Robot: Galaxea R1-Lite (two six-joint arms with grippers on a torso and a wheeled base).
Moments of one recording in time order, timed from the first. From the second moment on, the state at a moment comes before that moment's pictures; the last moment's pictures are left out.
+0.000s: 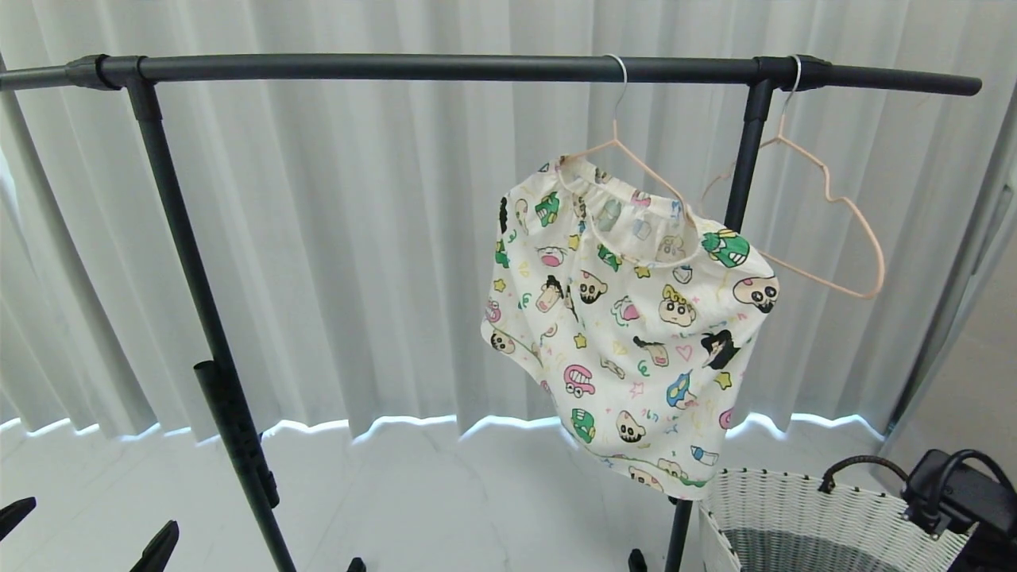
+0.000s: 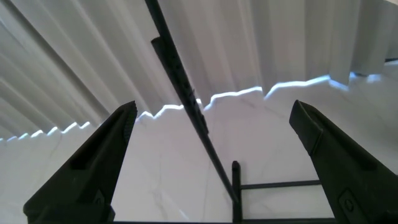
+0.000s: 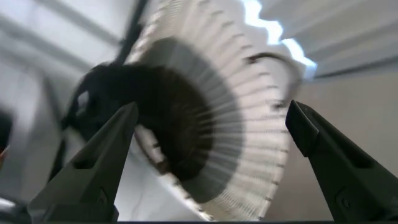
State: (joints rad) left arm -0.09 0.69 0.00 -0.48 0.18 0.33; right arm 0.29 1.18 -0.29 -0.07 -0.08 -0.46
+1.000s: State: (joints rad) left arm -0.09 0.70 -0.01 -0.48 0.18 0.33; right arm 0.48 1.81 -0.30 -0.30 -0.22 -0.42
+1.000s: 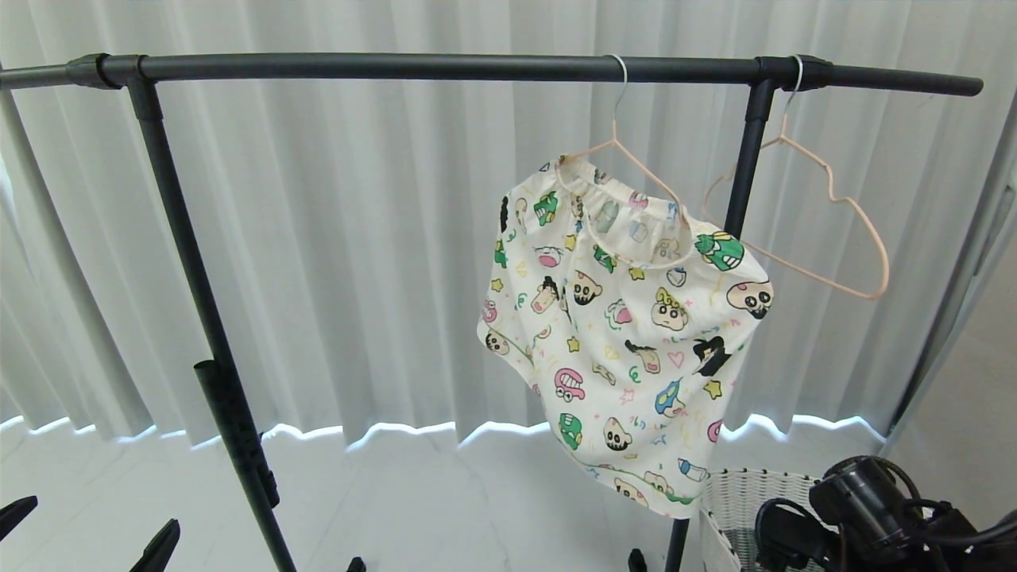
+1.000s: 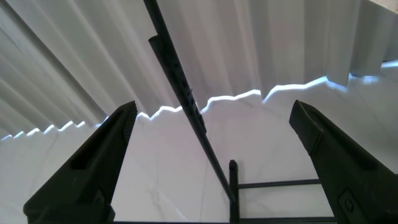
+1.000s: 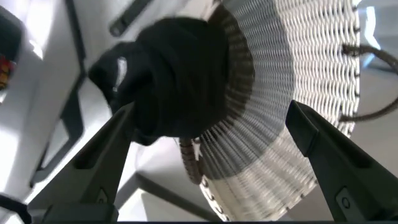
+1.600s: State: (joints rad) left arm -0.09 0.70 -0.04 -0.48 0.18 0.33; right arm 0.47 1.97 -0.29 -0.48 -0.36 -0.37
